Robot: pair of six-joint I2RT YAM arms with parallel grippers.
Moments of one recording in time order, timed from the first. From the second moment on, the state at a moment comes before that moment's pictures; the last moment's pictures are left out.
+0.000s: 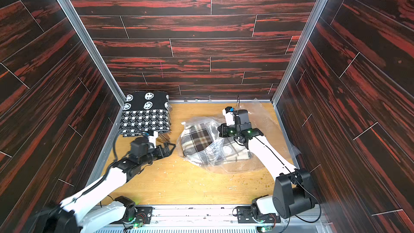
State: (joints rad) left arm -0.40 1.10 0.53 -0.03 0.27 -0.69; right arm 0.35 1.41 1.06 -0.34 -0.37 0.26
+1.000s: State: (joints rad) left arm -0.50 1.65 0.66 0.35 0.27 -0.82; right arm 0.35 1.41 1.02 -0.29 -0.39 0.28
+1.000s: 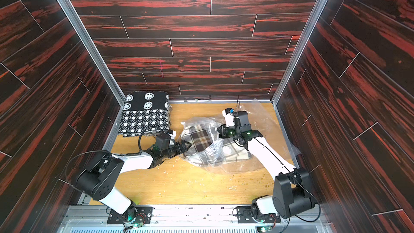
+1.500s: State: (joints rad) left arm -0.55 1.73 0.73 0.30 0.22 -0.78; right arm 0.35 1.41 1.02 -0.28 -0.41 0.28
